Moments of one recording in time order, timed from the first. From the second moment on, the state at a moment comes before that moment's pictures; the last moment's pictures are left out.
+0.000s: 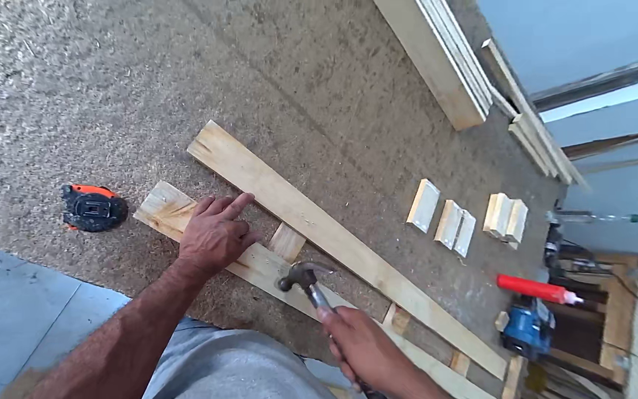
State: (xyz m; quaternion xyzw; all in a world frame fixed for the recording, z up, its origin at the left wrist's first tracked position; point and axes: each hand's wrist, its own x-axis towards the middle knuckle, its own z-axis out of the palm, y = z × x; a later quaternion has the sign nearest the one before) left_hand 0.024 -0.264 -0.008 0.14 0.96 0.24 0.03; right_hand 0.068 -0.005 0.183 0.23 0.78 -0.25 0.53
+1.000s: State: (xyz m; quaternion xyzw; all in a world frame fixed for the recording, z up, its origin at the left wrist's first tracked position) left_hand 0.022 -0.262 -0.006 0.13 0.96 0.24 0.02; right_hand 0.135 0.012 0.135 -0.05 0.97 -0.18 0.18
